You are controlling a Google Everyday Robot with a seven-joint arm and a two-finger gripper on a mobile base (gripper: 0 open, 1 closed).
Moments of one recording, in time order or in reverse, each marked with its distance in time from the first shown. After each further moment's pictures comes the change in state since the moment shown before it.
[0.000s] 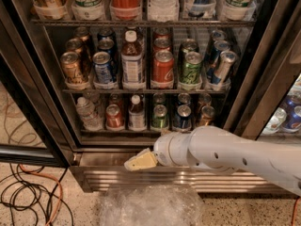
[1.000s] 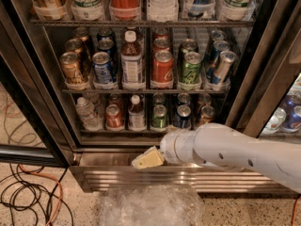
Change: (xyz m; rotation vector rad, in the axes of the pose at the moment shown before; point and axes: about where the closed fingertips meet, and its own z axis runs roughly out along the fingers) arm 0.003 -0.020 -0.022 0.067 0.035 -0.046
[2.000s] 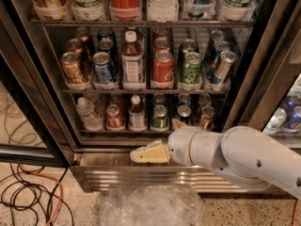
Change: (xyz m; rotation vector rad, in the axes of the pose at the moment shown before) arm -0.047 0.019 -0.063 -0.054 -0.228 0.115
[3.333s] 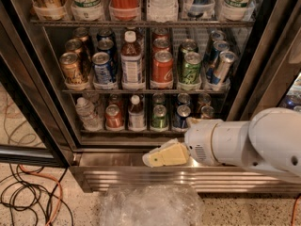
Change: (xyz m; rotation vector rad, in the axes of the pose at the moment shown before) arm -0.015 0.010 -0.069 -0.010 0.144 -0.012
